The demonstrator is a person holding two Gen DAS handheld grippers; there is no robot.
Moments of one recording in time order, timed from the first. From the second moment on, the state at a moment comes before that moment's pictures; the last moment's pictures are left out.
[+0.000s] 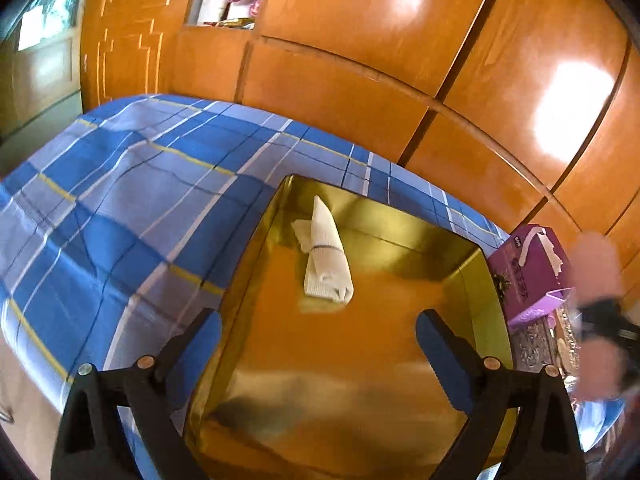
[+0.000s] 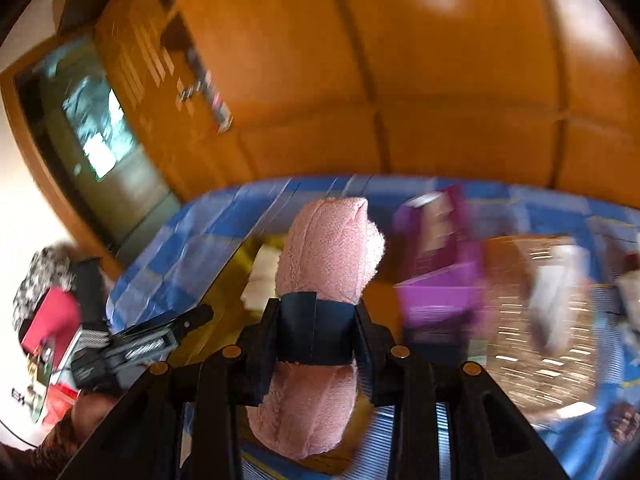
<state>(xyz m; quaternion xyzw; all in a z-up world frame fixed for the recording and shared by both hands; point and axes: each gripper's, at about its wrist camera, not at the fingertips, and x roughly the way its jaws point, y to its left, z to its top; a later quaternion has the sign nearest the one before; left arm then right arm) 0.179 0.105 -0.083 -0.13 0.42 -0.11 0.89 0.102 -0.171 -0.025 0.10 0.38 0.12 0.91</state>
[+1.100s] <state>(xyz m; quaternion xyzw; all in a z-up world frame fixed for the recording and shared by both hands) 0.156 0.150 -0.087 -0.21 0.43 -0.09 0.87 0.241 -0.106 -0.120 0.12 0.50 0.05 0.86</state>
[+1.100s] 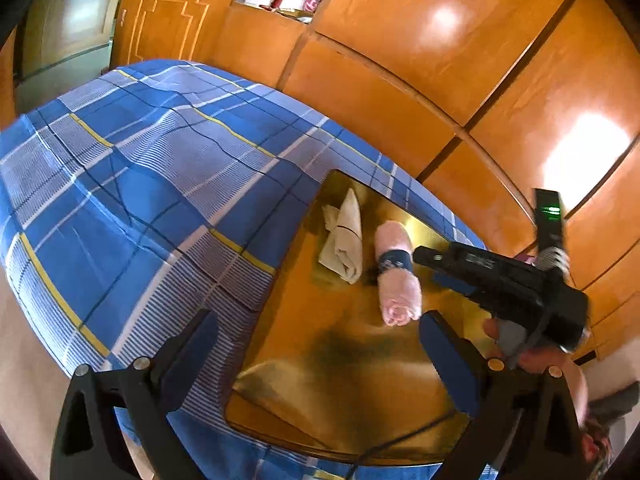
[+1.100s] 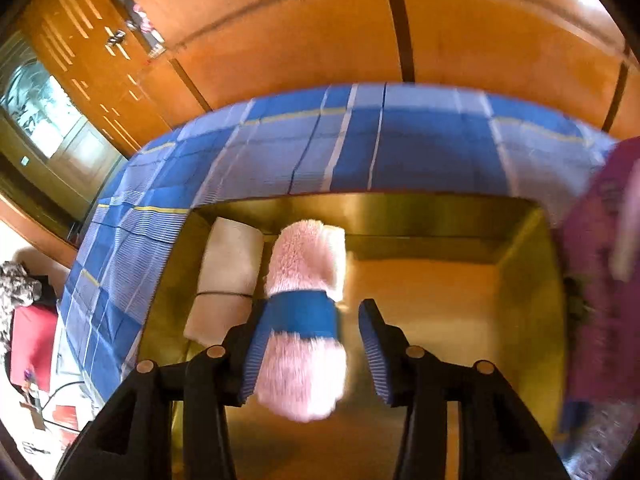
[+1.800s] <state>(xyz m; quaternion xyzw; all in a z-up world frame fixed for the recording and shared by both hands) 0.125 0.041 -0.070 -0.14 0.43 -0.24 0.86 0.049 -0.224 0.027 0.09 0.28 0.04 0.96</state>
